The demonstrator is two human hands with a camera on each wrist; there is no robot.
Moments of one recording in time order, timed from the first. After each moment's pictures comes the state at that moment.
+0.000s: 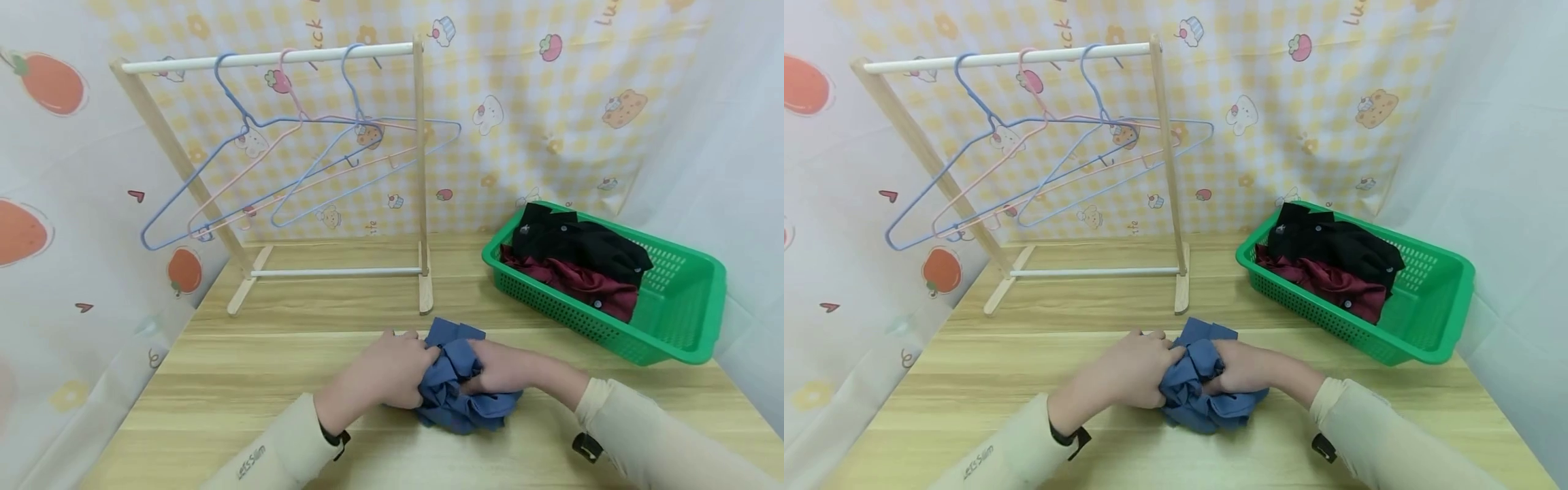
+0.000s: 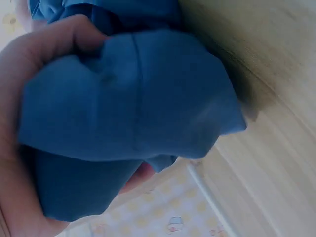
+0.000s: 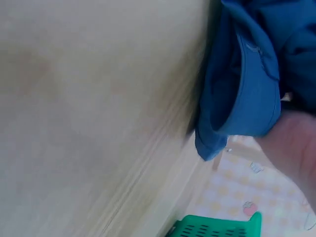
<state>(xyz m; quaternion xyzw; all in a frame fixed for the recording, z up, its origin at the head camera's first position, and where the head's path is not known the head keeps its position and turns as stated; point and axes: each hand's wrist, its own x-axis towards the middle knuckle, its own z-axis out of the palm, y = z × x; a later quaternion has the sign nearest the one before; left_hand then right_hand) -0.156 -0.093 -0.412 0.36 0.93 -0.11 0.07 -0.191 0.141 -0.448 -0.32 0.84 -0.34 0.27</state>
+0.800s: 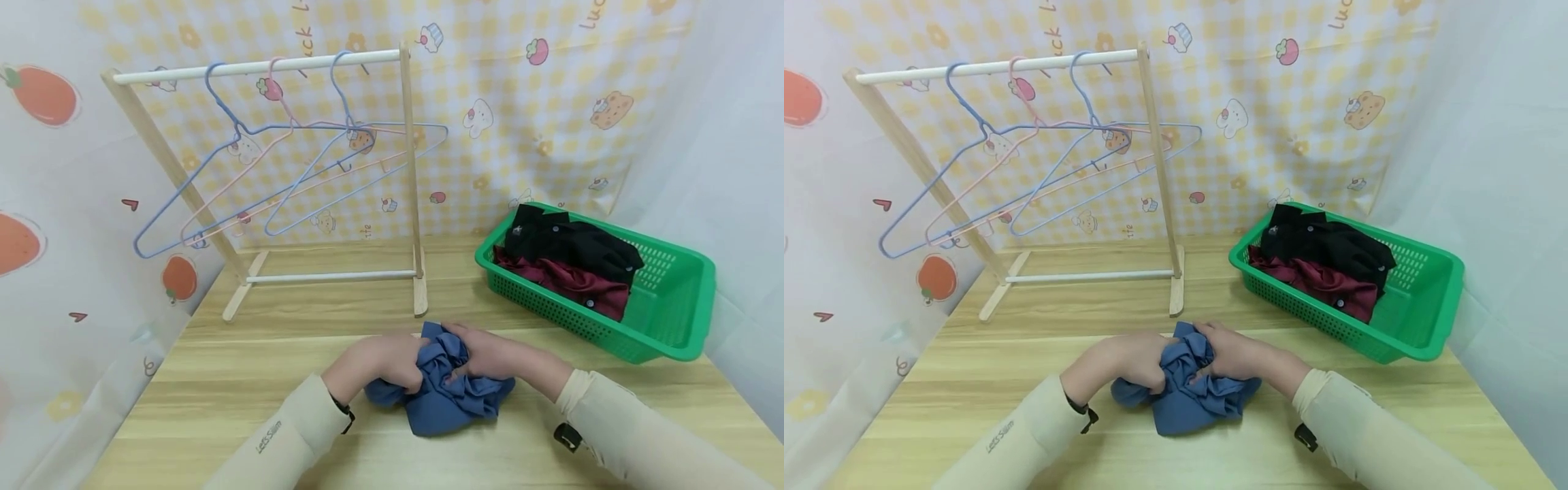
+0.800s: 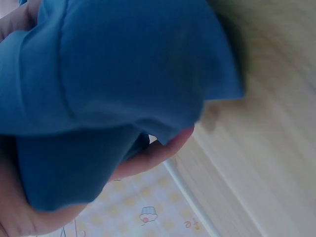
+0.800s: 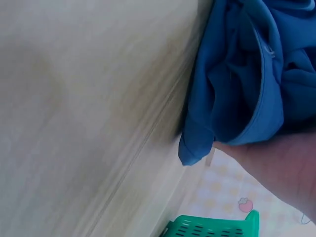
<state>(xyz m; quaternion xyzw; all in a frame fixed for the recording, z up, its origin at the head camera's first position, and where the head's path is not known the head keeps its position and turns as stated) -0.195 -0.091 -0.418 0.25 0.91 0.12 0.29 -0.203 0.130 -0.447 -0.23 0.89 -0.31 0.24</state>
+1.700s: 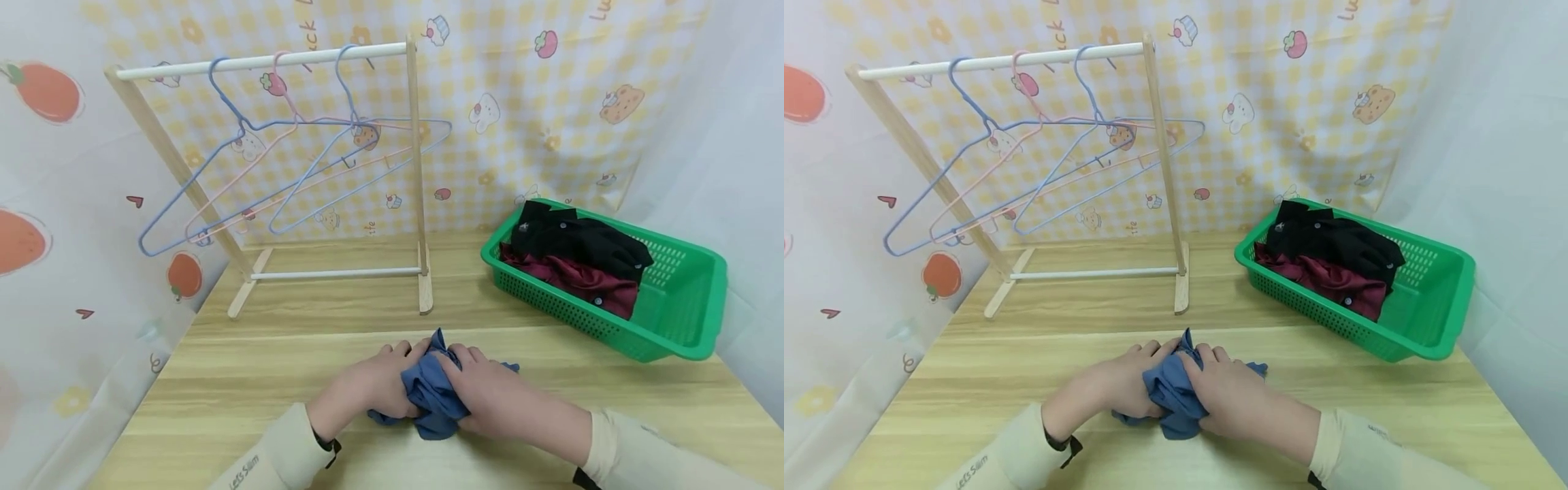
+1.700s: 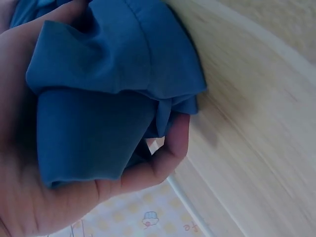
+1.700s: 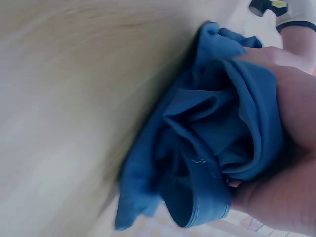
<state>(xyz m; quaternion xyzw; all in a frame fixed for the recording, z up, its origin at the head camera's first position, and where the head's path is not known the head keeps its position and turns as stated) -0.152 -0.111 -0.429 0.25 0.94 0.09 0.21 -0.127 0.104 -0.422 -0.29 0.94 -0.08 0.14</state>
